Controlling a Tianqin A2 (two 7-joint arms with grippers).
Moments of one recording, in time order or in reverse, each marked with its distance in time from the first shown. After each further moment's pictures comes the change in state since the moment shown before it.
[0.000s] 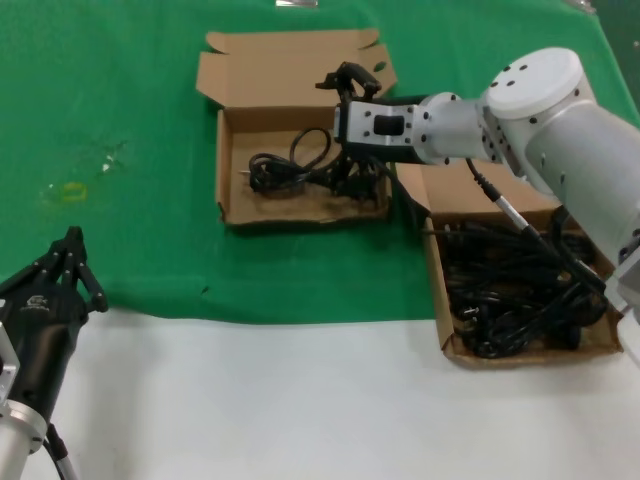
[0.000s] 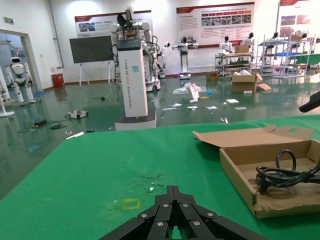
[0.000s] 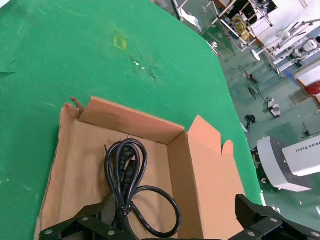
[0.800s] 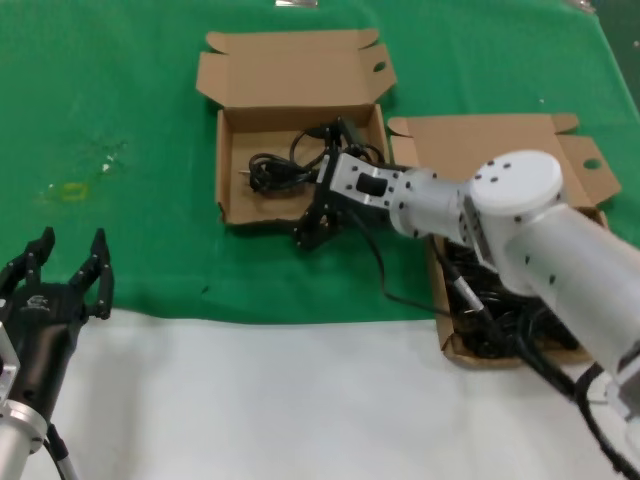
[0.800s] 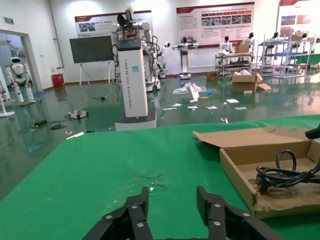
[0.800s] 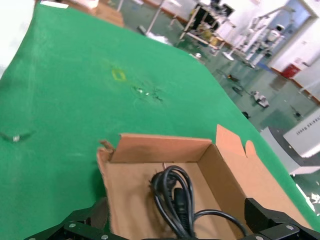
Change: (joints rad) left arm 0.000 0.000 0.000 0.000 0.000 0.000 0.000; right arm -0.251 0.052 0.174 0.272 -0.033 0.107 0.141
